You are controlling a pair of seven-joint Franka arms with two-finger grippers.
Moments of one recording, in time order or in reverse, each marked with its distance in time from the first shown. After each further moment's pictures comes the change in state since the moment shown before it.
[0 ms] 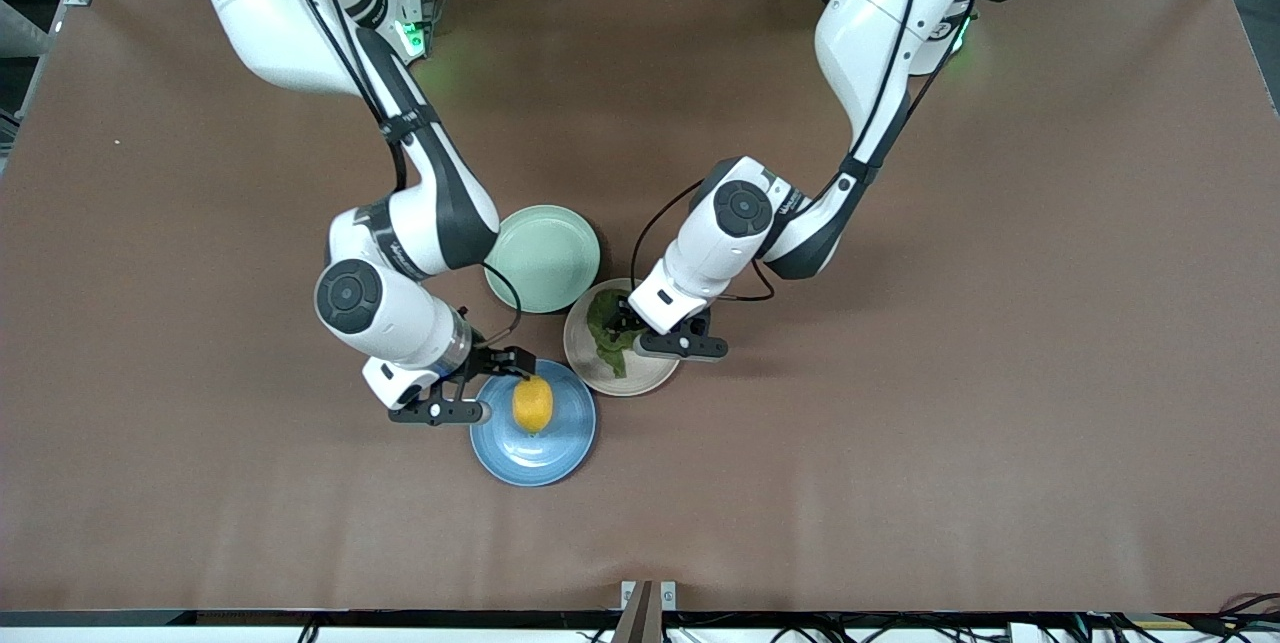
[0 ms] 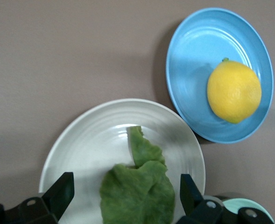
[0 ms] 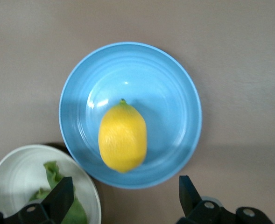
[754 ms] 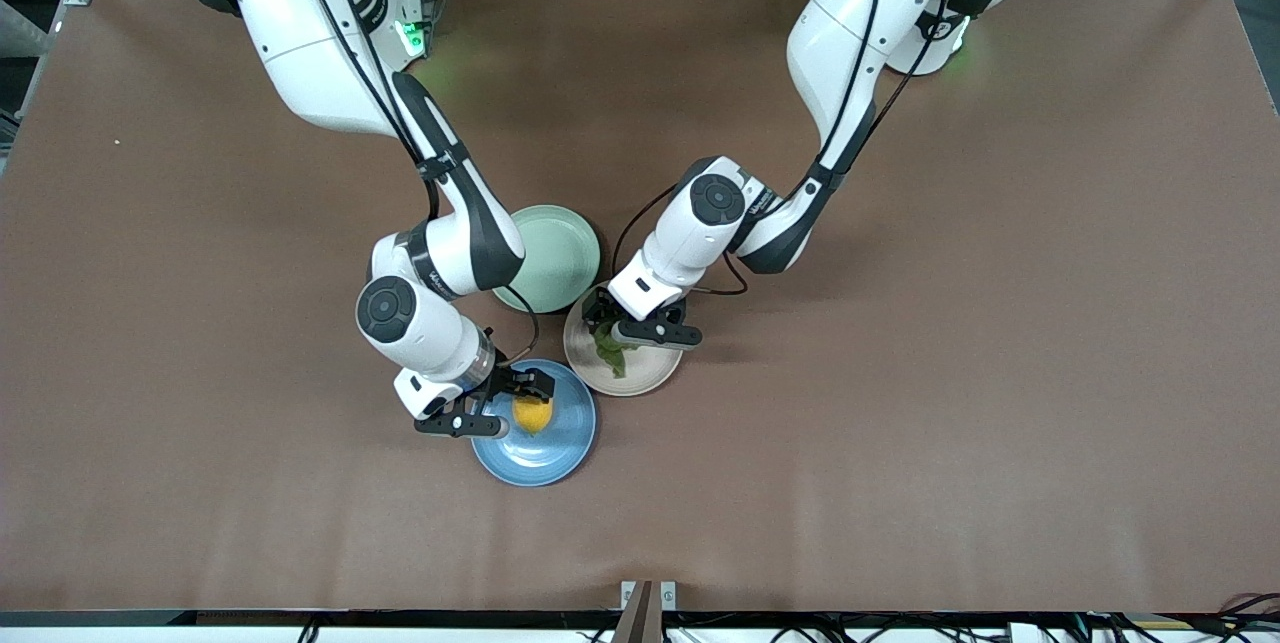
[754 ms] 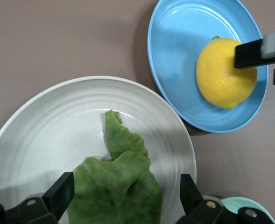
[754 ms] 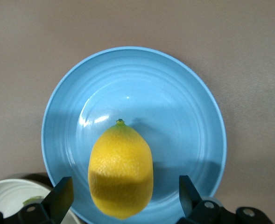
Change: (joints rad) left arm -0.048 0.065 0.004 0.000 0.000 0.133 -0.029; right arm 0.016 0.100 0.000 0.005 0.018 0.156 0.010
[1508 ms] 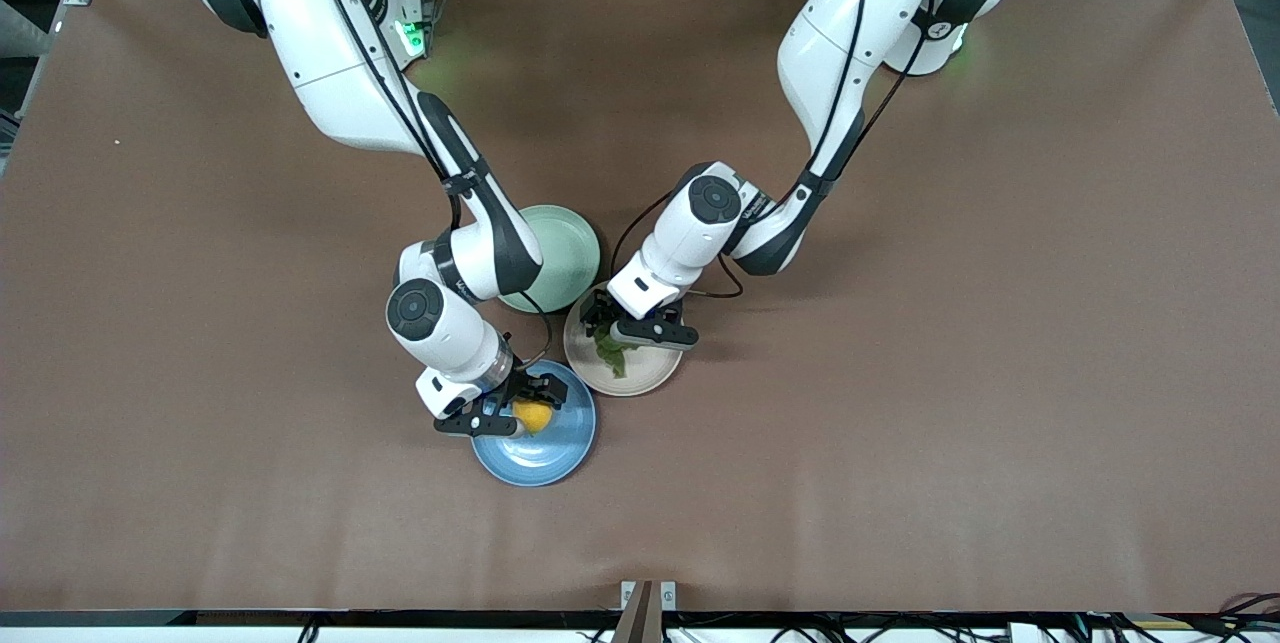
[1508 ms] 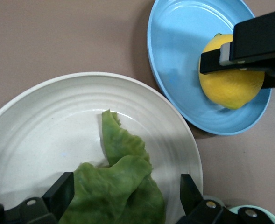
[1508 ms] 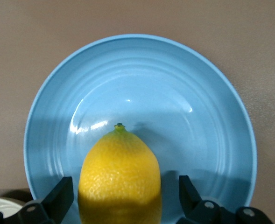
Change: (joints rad) left arm -0.024 0.042 0.015 0.000 0.000 0.087 -0.001; right arm 0.020 0.062 0.000 0.005 0.001 0.094 0.018
